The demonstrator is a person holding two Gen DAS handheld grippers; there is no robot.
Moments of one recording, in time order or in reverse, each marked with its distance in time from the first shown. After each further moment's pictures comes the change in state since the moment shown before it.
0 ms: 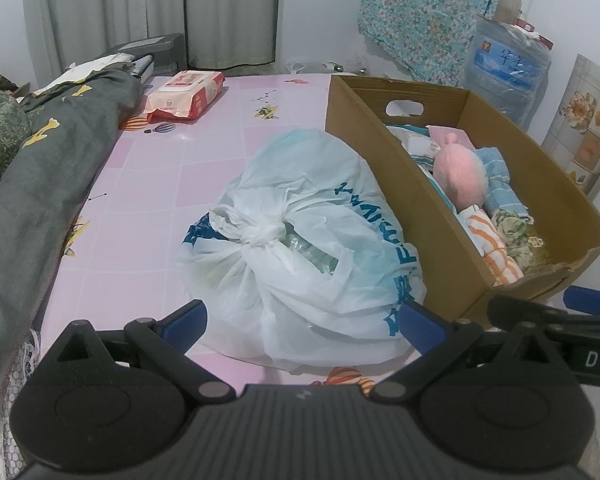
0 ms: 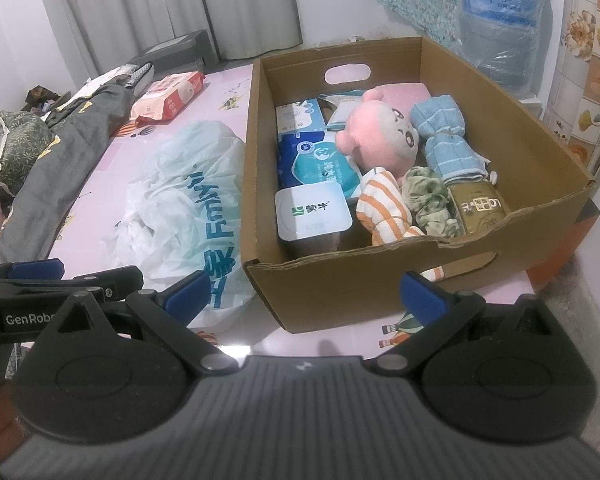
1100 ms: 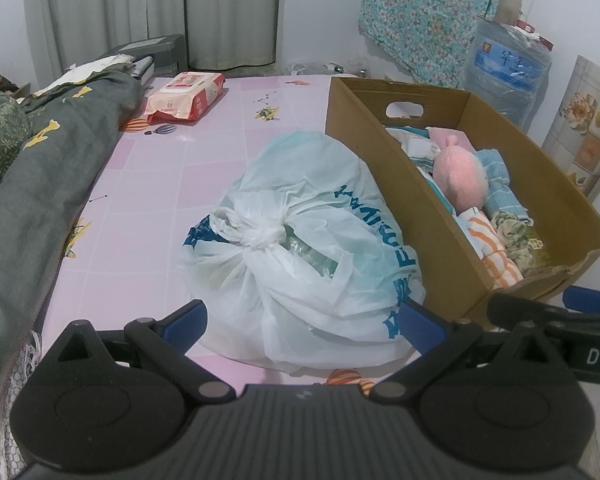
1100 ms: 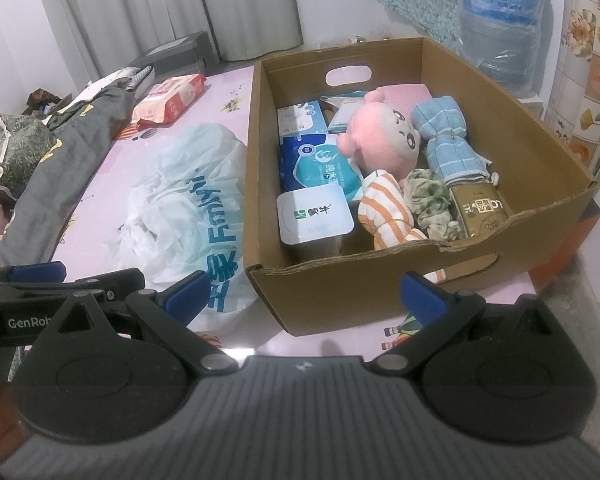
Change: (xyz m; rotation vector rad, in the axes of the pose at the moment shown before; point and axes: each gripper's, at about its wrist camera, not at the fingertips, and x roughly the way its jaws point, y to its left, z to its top) left arm -0.001 0.000 0.001 -0.005 0.001 0.003; right arm 0.000 0.000 0.002 0.003 0.000 0.007
